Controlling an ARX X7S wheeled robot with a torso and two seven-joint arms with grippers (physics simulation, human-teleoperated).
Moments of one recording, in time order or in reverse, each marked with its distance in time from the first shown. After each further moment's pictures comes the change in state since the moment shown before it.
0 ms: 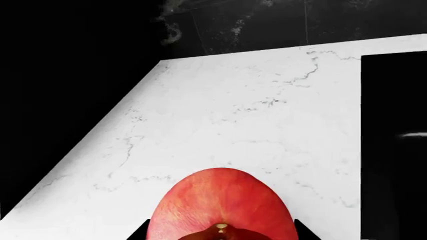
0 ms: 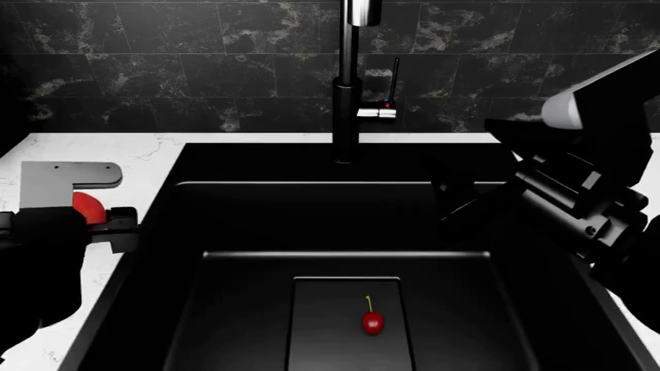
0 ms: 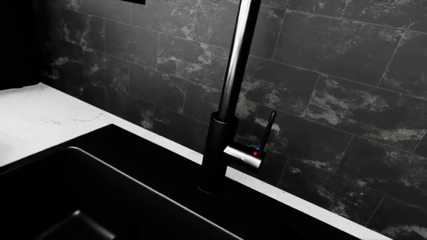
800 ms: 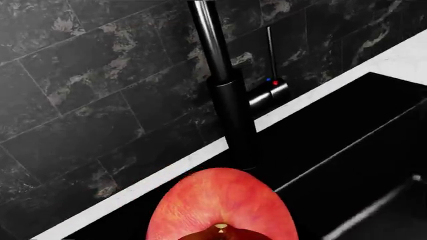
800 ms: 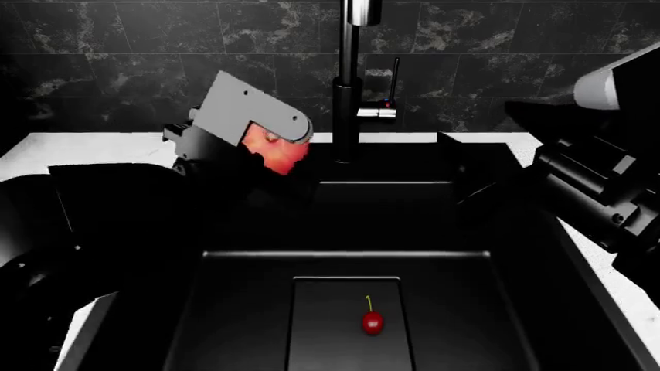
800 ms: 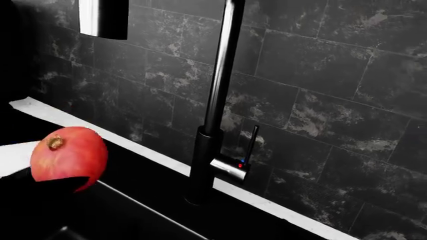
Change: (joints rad) left arm -0.443 0.271 0.316 0.193 -0.145 -0.145 0.311; right arm 0.030 0.033 0.026 0.008 0.033 -0.014 0.019
